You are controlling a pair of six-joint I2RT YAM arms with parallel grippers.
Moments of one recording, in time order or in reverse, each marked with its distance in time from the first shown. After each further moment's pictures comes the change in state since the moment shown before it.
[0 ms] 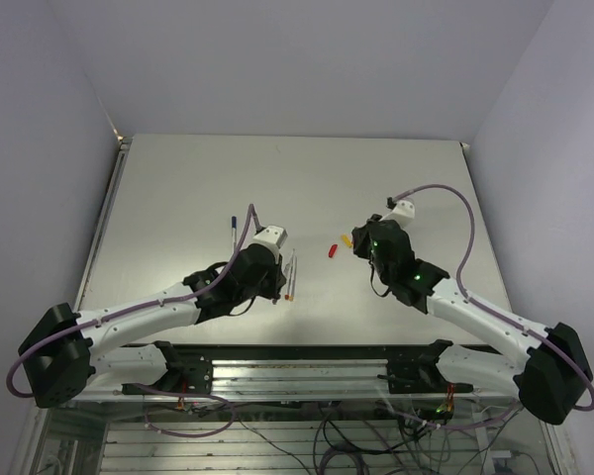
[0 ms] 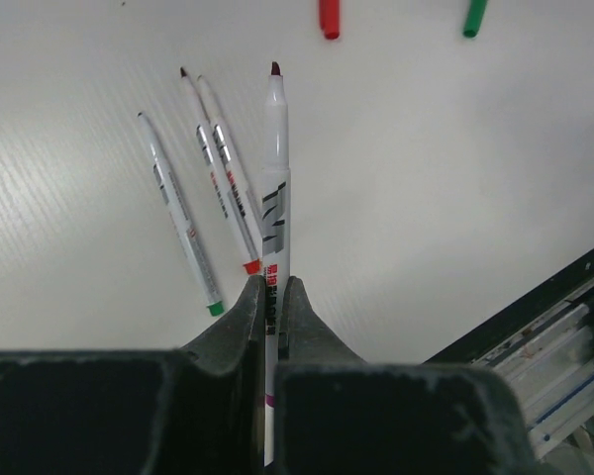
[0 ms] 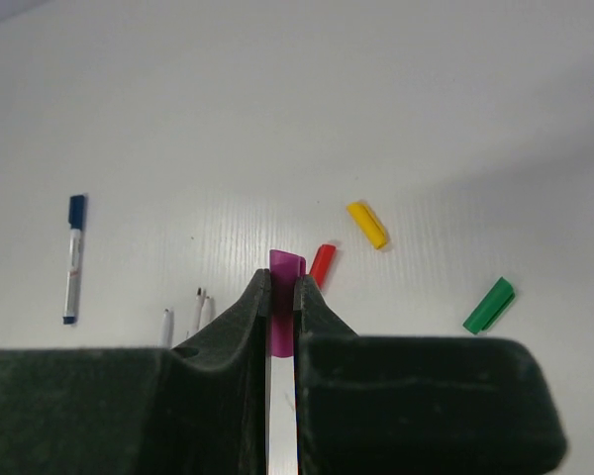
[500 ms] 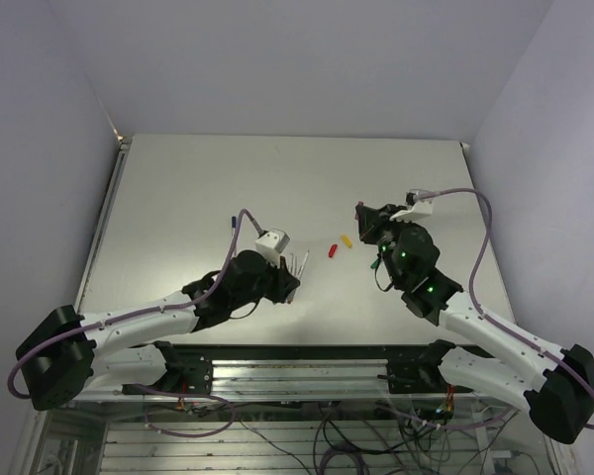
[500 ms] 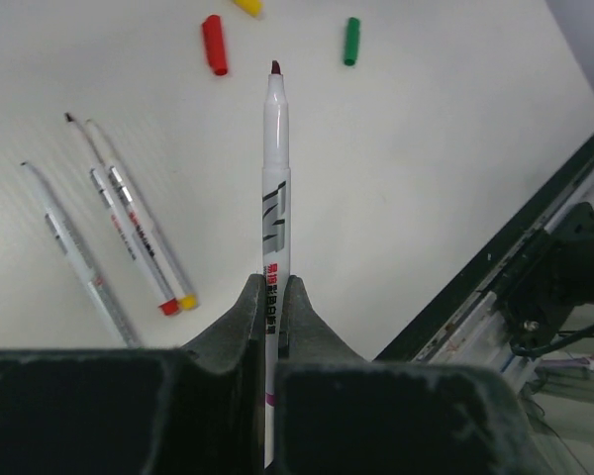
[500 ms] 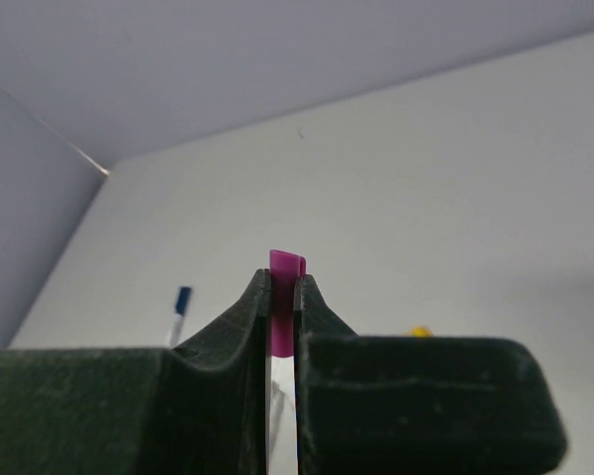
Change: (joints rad) left arm 0.000 -0.025 -0.113 0.282 0.140 0.000; right arm 0.000 -0.158 -0.077 0.337 -0.011 -0.183
